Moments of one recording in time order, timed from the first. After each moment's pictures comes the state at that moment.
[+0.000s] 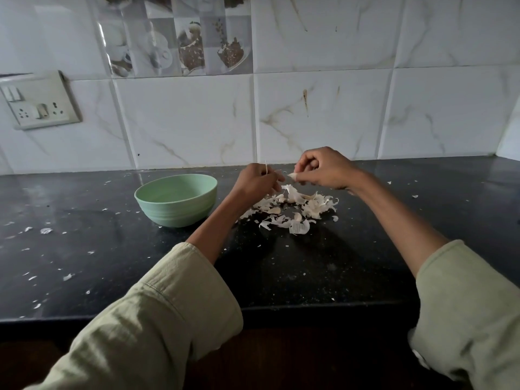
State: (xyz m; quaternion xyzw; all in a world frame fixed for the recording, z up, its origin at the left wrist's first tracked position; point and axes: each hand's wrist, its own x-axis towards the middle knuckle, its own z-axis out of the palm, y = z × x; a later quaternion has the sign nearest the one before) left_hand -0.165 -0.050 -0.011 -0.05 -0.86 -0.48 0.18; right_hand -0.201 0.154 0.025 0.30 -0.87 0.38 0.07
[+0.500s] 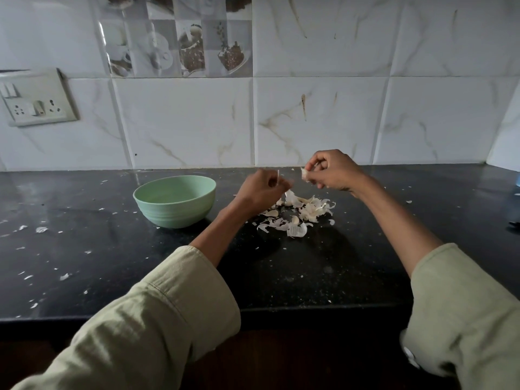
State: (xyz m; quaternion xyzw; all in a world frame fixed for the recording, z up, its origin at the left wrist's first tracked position) left_hand -0.162 -0.039 -0.017 -0.11 -0.90 -0.37 0.19; right_hand -0.206 0.167 0.027 0.21 -0.89 0.38 0.11
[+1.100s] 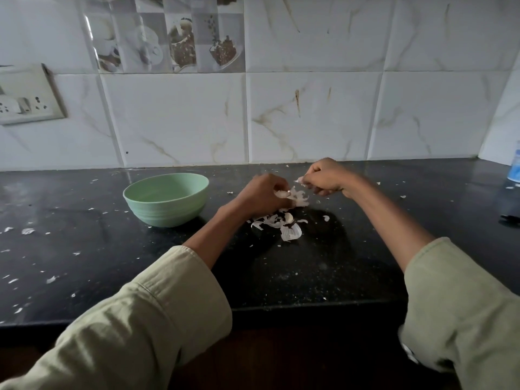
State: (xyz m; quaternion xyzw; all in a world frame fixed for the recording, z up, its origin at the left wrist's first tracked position) left_hand -0.167 -0.031 -0.025 -0.17 -0.93 -0.28 0.18; right_hand -0.207 0.160 0.018 0.12 -0.92 0.38 0.00
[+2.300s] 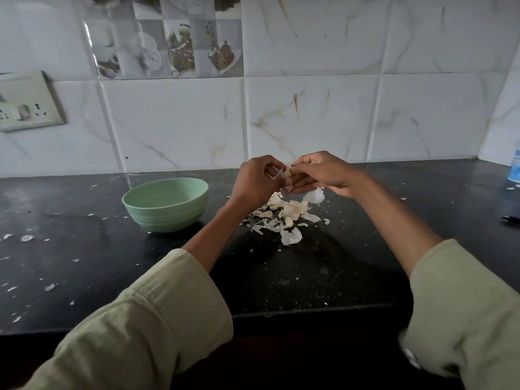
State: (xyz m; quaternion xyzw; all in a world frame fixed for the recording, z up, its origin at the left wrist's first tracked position) left_hand -0.161 -0.031 -0.006 -0.13 -0.85 -0.43 0.28; right_hand -0.193 0.157 0.031 0.24 -0.77 0.59 -0.11
